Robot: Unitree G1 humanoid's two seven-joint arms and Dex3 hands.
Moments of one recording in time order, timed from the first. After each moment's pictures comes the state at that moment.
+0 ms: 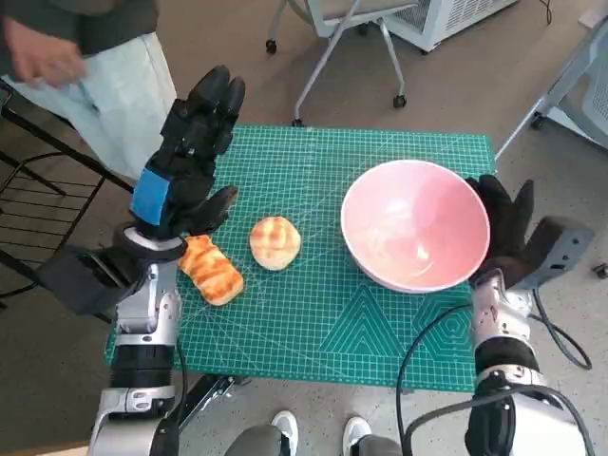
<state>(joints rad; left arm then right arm) -0.53 0.20 0.17 0.31 -0.32 -0.47 -0.52 -0.83 -0.20 -0.45 1.33 0.23 -0.34 0.19</state>
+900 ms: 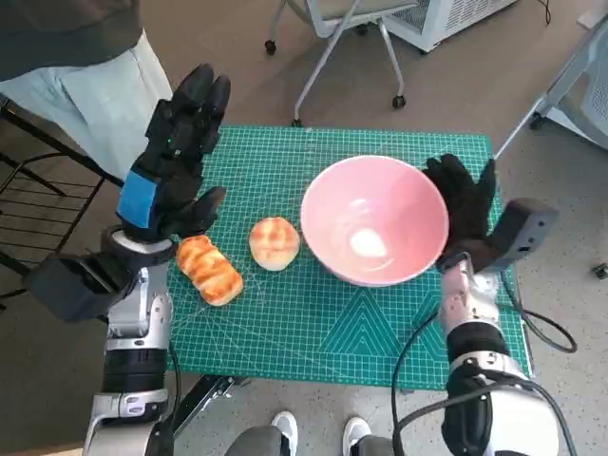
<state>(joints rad) -0.51 0.22 0.19 0.29 -0.31 -0.49 -0.49 -0.91 -0.09 -0.46 1.33 0.23 -0.34 0.21</state>
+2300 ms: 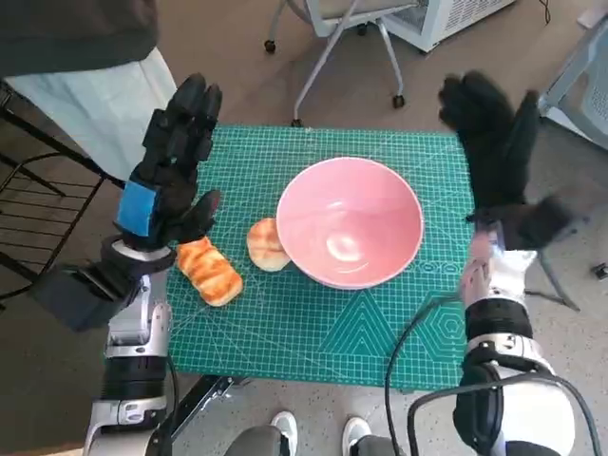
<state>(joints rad) -0.49 0.21 0.16 0.29 -0.29 -0.50 -0.44 -0.96 -0.17 -0.37 1.10 0.22 -0.75 0.52</state>
